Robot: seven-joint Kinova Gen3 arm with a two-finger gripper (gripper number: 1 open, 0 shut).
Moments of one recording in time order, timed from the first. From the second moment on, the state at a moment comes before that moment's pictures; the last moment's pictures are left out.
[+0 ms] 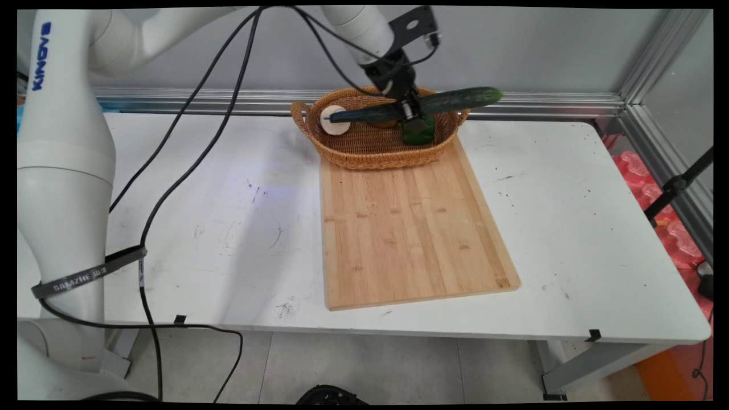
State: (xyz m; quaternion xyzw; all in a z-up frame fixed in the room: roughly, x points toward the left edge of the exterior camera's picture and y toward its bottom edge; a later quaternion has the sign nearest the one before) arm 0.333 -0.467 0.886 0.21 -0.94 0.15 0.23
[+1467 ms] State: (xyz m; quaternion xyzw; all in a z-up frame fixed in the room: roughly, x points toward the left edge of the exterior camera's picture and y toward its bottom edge) arm 0.227 -0.296 0.850 0.28 -0.93 0.08 0.22
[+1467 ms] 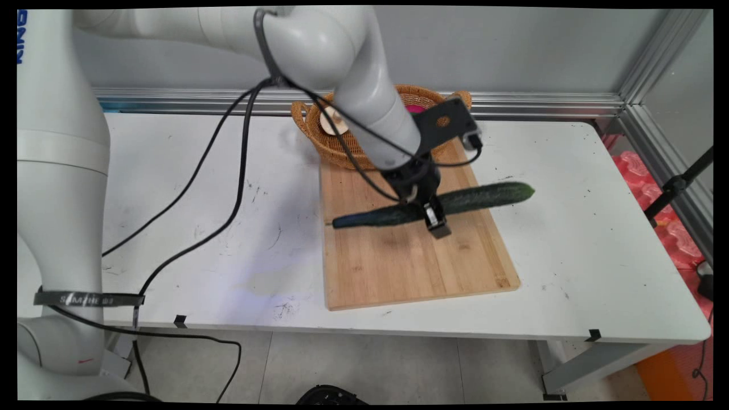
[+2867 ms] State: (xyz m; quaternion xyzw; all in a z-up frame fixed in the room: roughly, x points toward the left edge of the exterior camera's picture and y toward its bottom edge) arm 0.240 -0.270 0.774 0.27 -0.94 0.07 0.21
